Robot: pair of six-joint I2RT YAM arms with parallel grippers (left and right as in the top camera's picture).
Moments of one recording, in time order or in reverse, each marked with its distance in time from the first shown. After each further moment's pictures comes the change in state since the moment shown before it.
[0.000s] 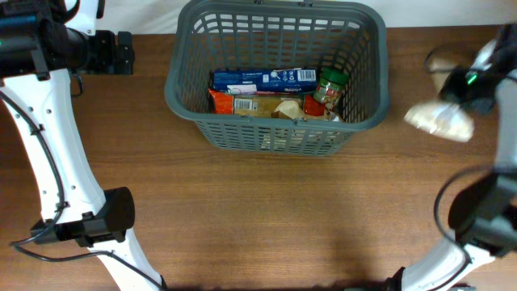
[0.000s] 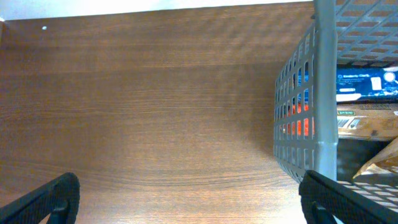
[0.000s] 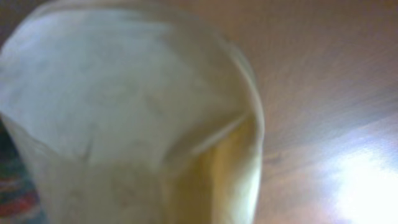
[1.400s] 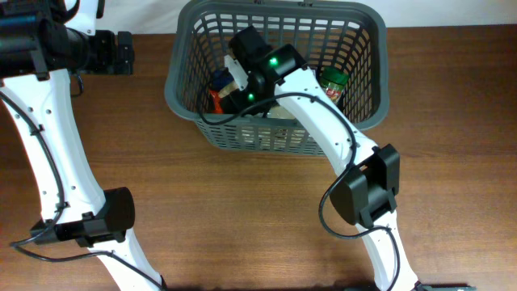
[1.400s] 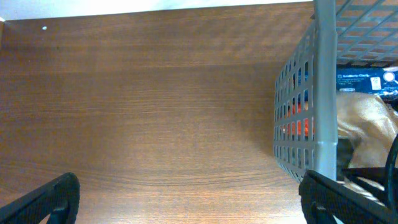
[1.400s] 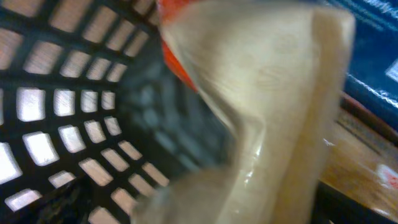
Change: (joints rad) left arm 0.000 0.000 0.000 0.000 0.000 0.000; right arm 0.953 0.397 0.354 -0.048 0.016 -0.156
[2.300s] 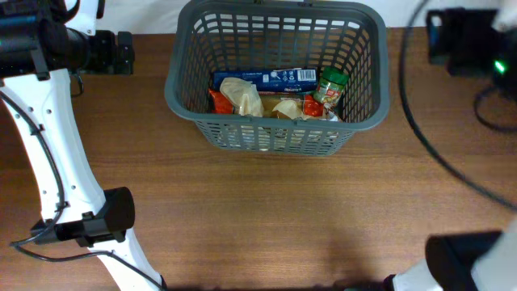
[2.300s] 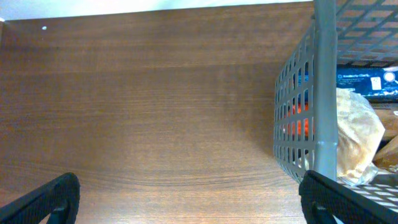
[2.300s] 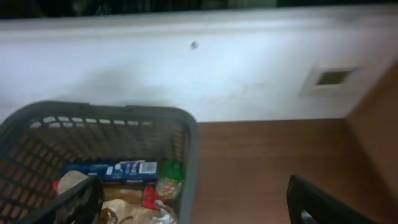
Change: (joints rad) left arm 0.000 0.000 0.000 0.000 0.000 0.000; right arm -0.511 -0.649 0.511 -0.323 0.227 0.031
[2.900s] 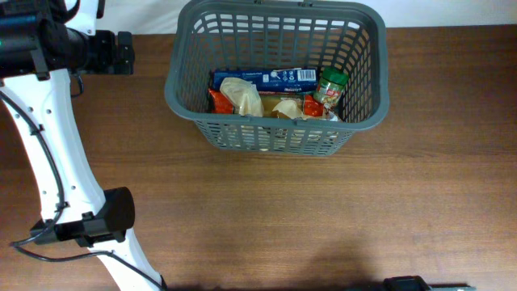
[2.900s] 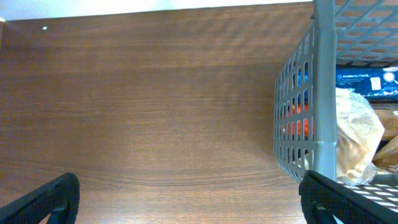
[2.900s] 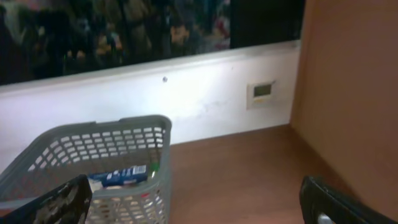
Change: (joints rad) left arm 0.000 0.000 0.000 0.000 0.000 0.000; right arm 0.000 -0.744 -0.471 -0.014 0.118 0.076
